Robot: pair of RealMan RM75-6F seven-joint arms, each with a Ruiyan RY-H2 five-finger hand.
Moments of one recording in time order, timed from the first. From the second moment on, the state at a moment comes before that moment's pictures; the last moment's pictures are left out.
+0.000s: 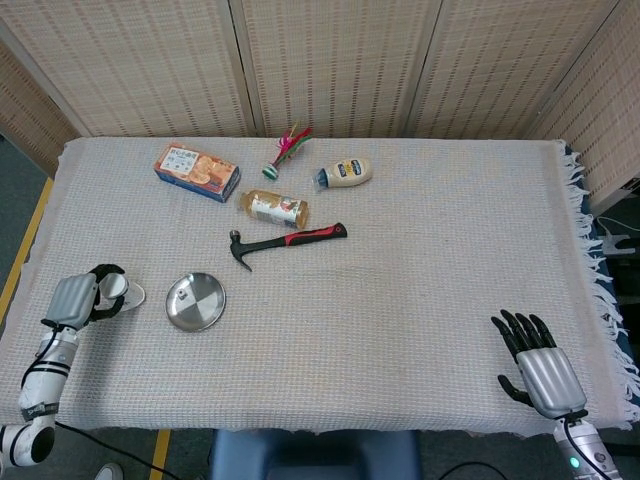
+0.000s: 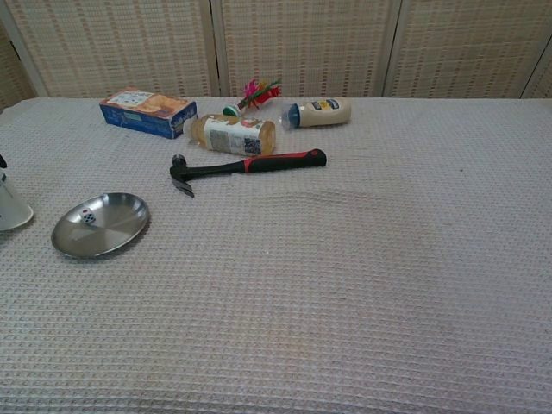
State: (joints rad) left arm -0.45 -1.42 -0.13 -1.08 1.25 1.03 -0.22; right arm 0.09 -1.16 -0.06 -1.69 -1.55 1.35 -0.22
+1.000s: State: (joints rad) left arm -0.18 -1.25 -0.04 -1.43 1.42 1.46 -0.14; right arm 0.08 -1.15 -0.06 -1.68 -1.61 1.40 -0.20
